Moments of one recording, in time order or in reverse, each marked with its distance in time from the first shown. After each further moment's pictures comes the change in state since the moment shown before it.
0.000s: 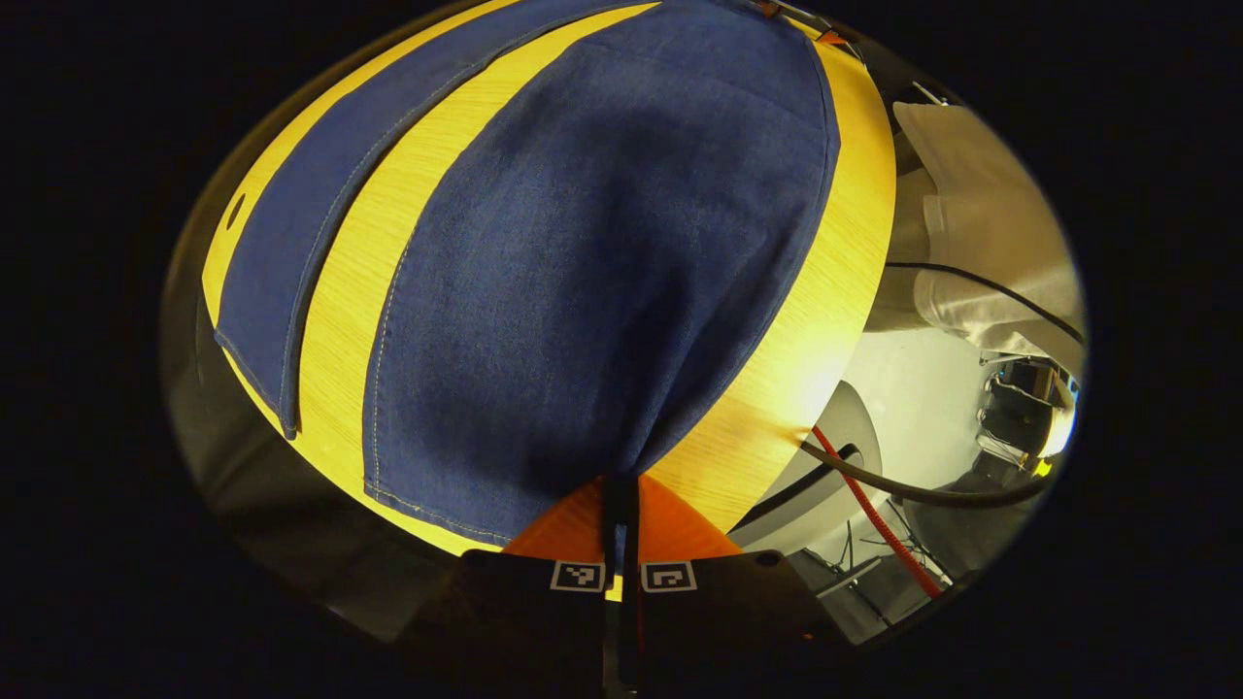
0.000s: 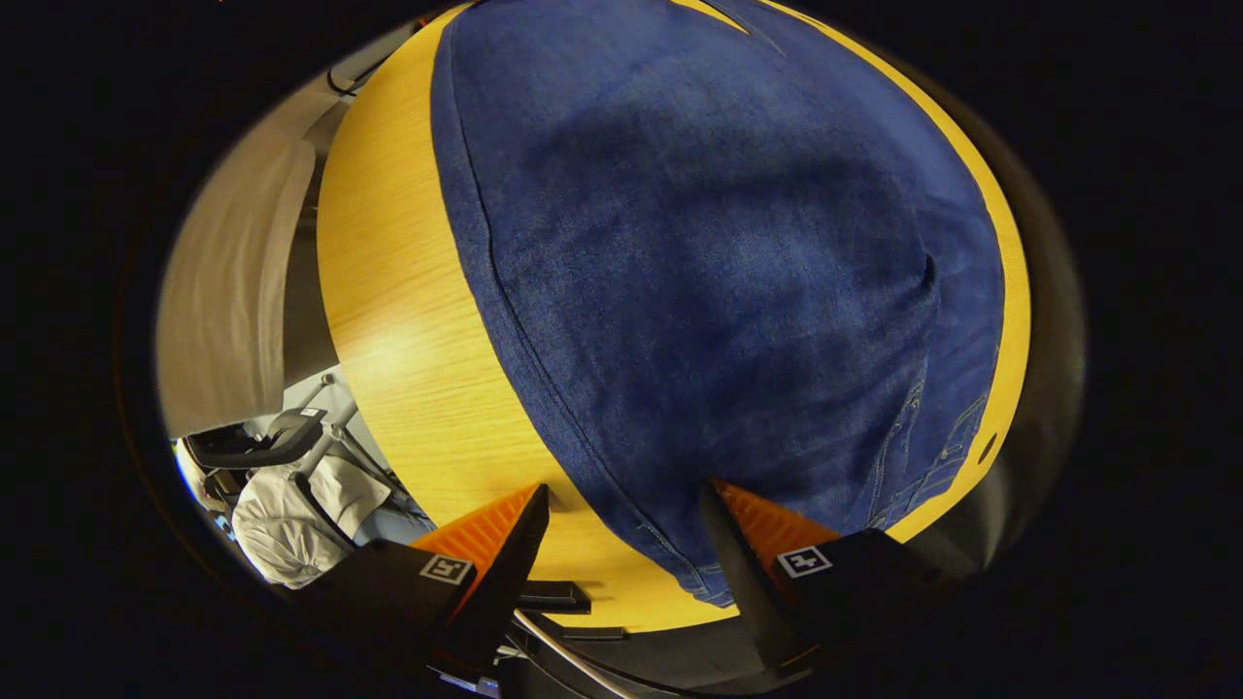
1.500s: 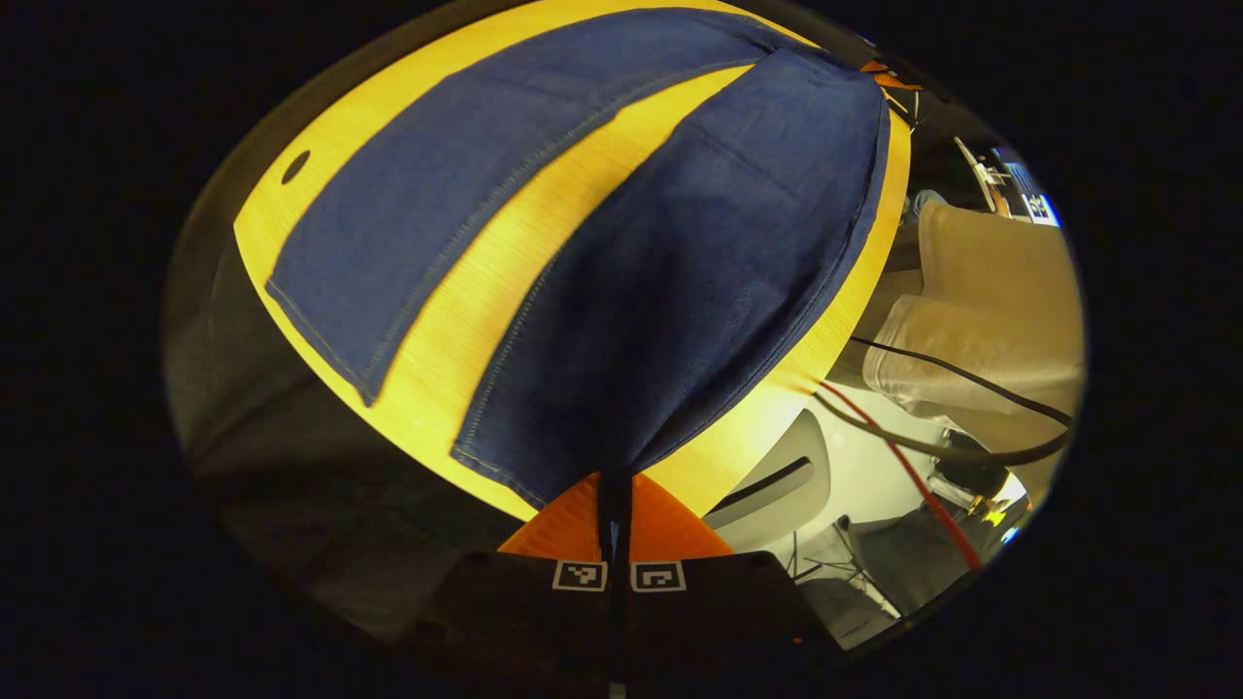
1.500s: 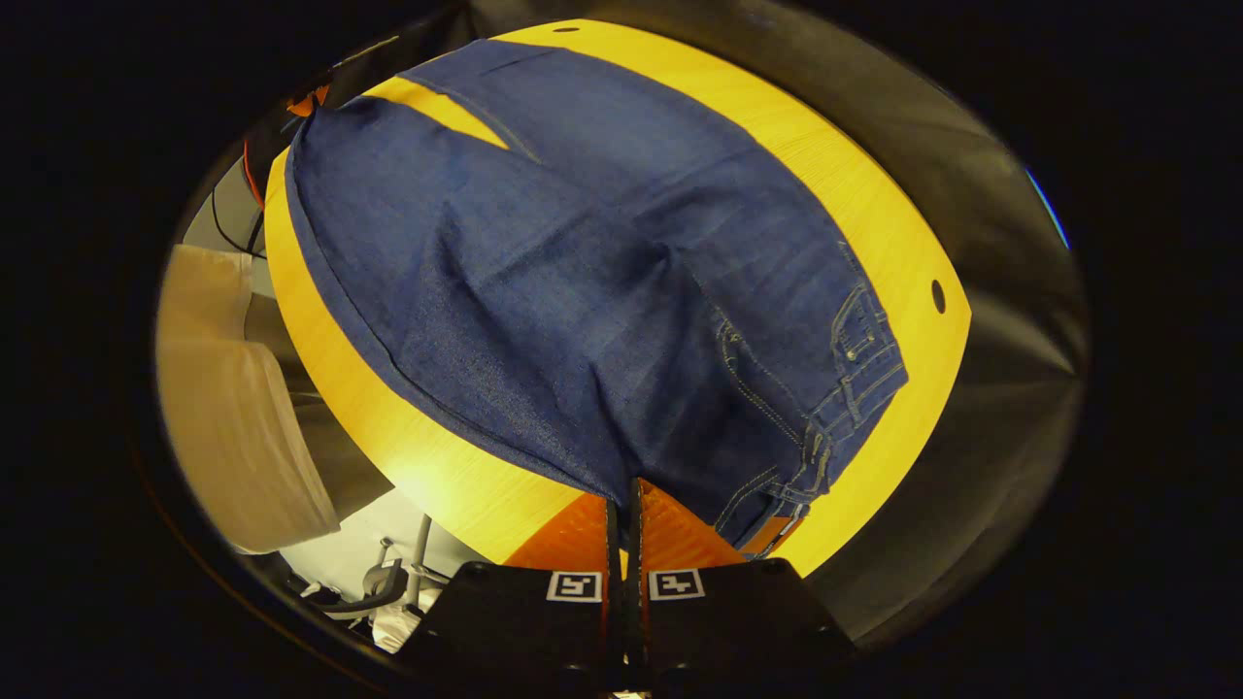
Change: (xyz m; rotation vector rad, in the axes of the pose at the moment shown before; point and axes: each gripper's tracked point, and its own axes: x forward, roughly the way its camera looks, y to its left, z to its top) left arm -0.109 0.065 0.033 -0.117 -0.017 -0.063; right arm -0.082 -0.055 0.022 0.585 -0.222 -0.059
